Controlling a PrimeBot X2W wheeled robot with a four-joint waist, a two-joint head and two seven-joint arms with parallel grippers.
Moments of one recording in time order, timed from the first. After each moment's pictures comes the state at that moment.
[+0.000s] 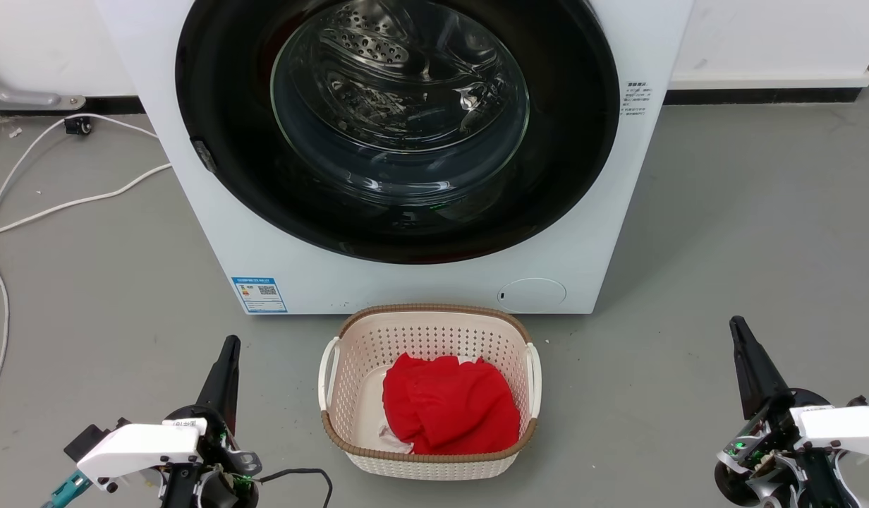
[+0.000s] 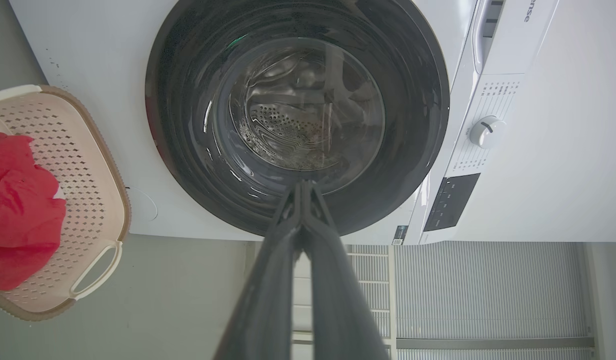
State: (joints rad) left arm -0.10 0.05 0.11 0.25 -1.61 -0.13 0.11; right arm -0.10 -0.06 -0.11 0.24 1.62 0.13 0.11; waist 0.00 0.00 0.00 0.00
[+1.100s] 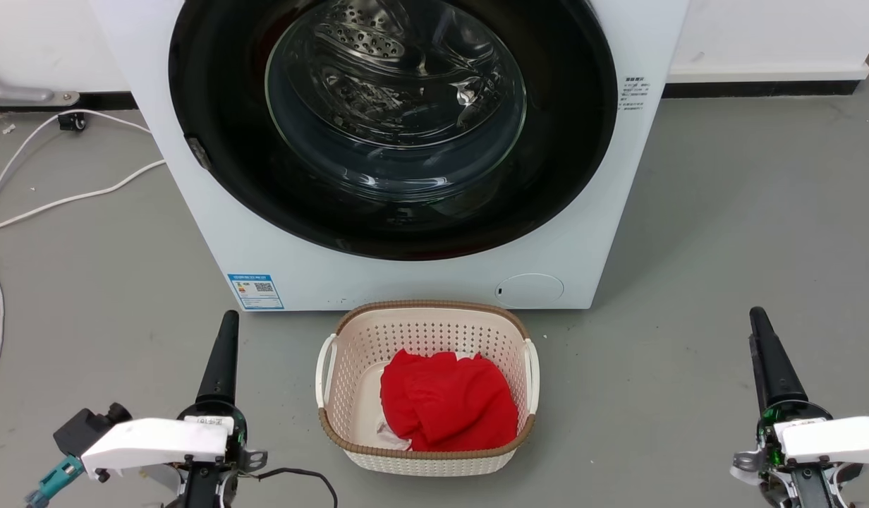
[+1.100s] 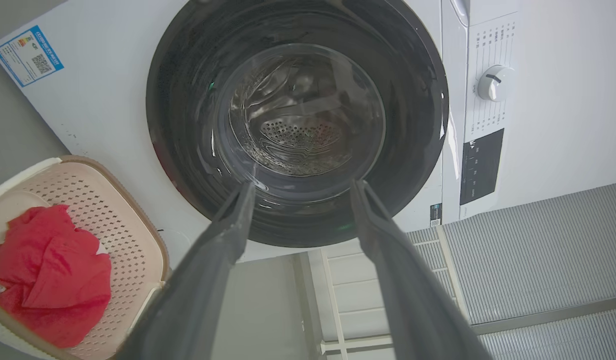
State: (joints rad) left arm -0.07 0.05 0.07 0.14 -1.35 -0.13 0.01; right arm -0.04 -0.05 -0.10 0.13 1.29 0.13 0.00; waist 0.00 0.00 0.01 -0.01
